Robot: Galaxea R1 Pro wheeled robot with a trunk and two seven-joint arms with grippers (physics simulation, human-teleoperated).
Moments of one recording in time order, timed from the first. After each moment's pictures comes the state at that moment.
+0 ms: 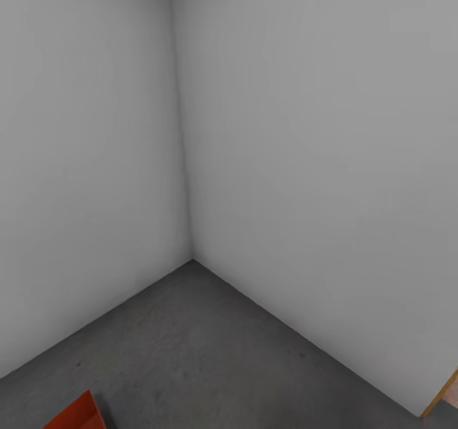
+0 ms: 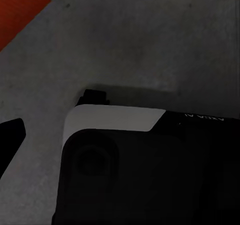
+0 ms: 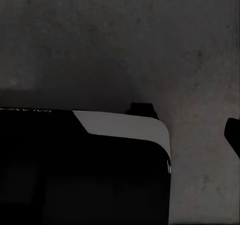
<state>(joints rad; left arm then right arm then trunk) -0.22 -0.02 0.00 -0.01 0.15 -0.02 0.00 -0.21 0.05 0.56 0.03 -0.51 -0.12 -0.03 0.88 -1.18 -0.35</state>
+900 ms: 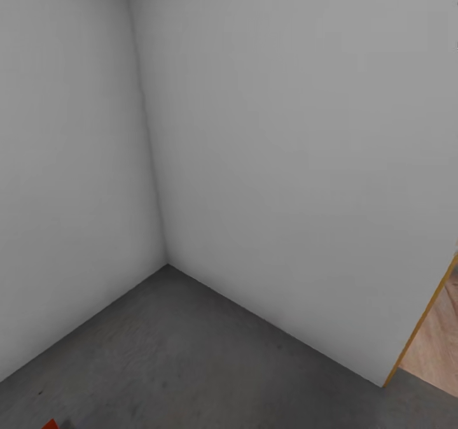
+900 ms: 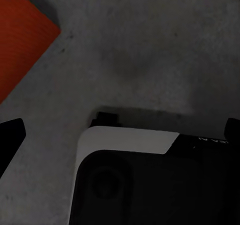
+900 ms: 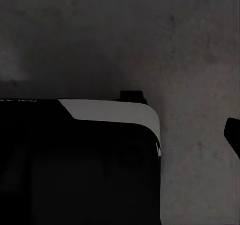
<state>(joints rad) -0.17 0.00 0.00 -0.01 0.16 -0.18 0.02 -0.17 0.04 0.55 0.03 -0.54 -0.14 -0.04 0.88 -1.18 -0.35</state>
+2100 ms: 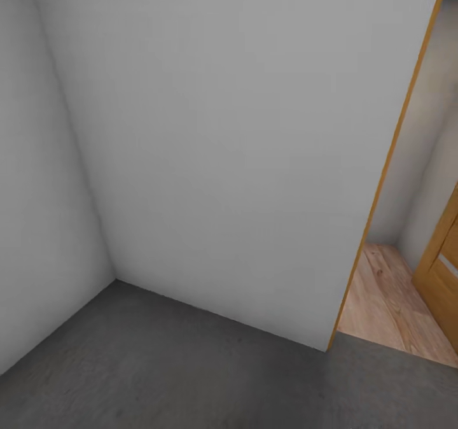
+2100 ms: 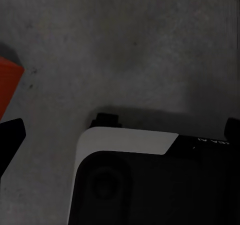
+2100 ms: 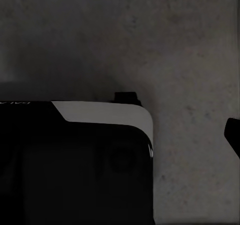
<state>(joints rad) -0.17 0.00 0.00 -0.01 0.16 -0.18 0.02 -0.17 0.02 0.56 0.03 -0.55 -0.14 -0.04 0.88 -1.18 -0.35</state>
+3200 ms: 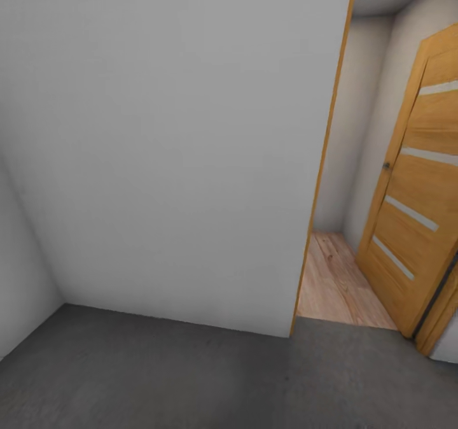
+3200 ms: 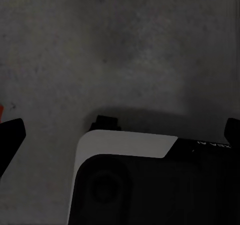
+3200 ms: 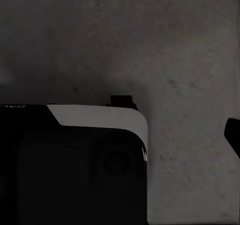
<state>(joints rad) -0.17 0.00 0.00 -0.01 0.16 -0.18 0.02 -0.17 0.01 0.56 0.03 -0.54 -0.15 -0.04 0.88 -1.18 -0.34</state>
